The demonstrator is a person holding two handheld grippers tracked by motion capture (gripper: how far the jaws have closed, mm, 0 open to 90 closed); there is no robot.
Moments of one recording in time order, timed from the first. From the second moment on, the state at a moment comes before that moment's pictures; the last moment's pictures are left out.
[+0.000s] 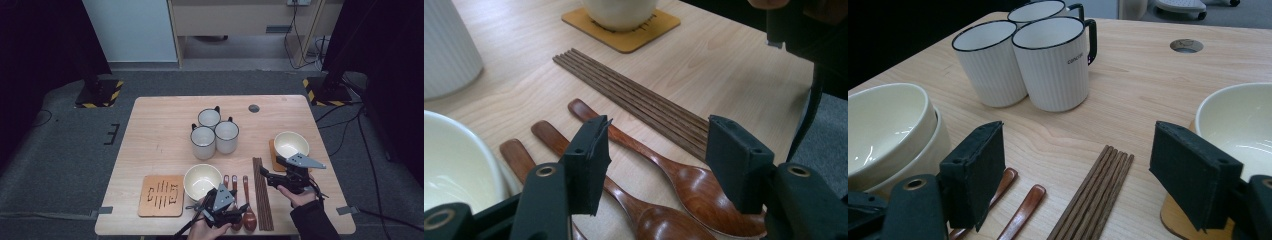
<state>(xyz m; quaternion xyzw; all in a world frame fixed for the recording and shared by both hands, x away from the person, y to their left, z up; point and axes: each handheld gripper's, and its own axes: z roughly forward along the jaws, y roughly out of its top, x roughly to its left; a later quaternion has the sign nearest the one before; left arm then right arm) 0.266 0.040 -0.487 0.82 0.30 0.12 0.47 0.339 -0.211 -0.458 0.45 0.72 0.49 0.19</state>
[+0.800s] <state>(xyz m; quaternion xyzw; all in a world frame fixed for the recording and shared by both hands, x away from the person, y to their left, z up) 0.259 0.027 -0.506 0.84 0.28 0.10 0.45 0.340 -0.208 -0.462 0.44 0.73 0.49 0.19</state>
